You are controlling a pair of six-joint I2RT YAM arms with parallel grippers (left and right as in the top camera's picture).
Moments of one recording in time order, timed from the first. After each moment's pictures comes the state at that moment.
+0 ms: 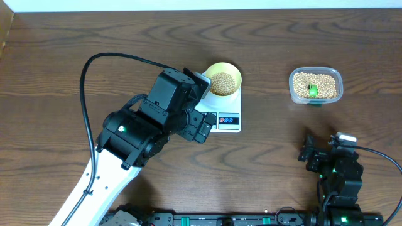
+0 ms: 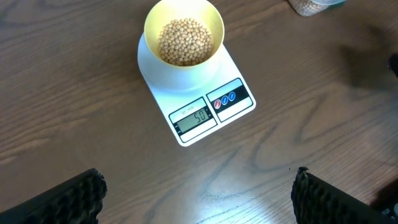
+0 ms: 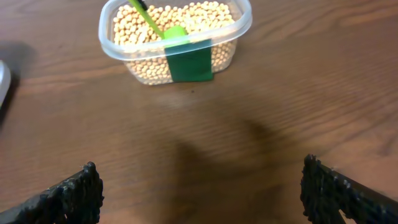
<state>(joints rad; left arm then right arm) -0.59 1.24 1.39 -1.09 0.02 -0.04 -0.06 0.26 0.11 -0.35 0.08 0.16</state>
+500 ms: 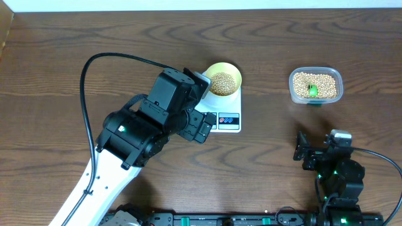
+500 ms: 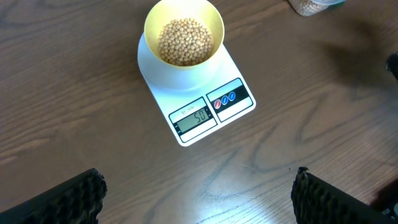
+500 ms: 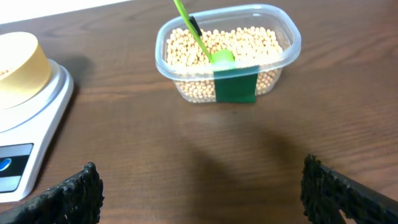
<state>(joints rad) -0.59 1.24 1.39 -1.09 0.02 -0.04 -0.06 0.23 0.10 -0.28 -0.06 0.14</state>
